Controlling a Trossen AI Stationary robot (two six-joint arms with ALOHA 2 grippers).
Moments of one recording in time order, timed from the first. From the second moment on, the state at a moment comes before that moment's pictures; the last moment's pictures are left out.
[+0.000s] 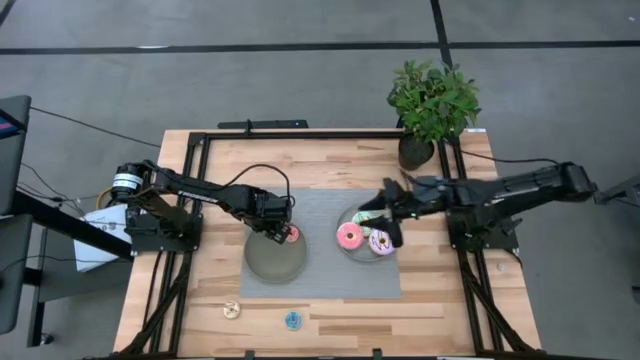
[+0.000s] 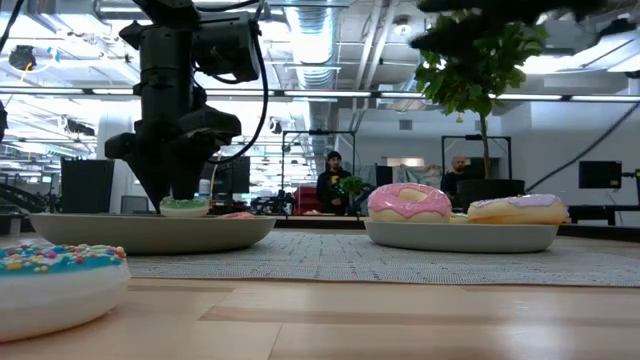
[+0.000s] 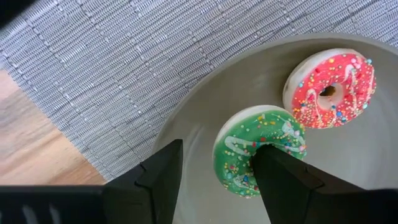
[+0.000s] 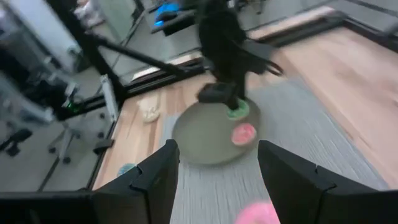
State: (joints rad) left arm 0.01 1.57 0.92 -0.75 -0.03 -1.02; right arm 0.09 1.03 0.69 0.01 -0.03 0.29
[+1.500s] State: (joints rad) left arm 0.01 1.46 0.92 -0.71 -0.04 -0.98; right arm 0.05 1.64 1.12 -0.06 -0.05 0.32
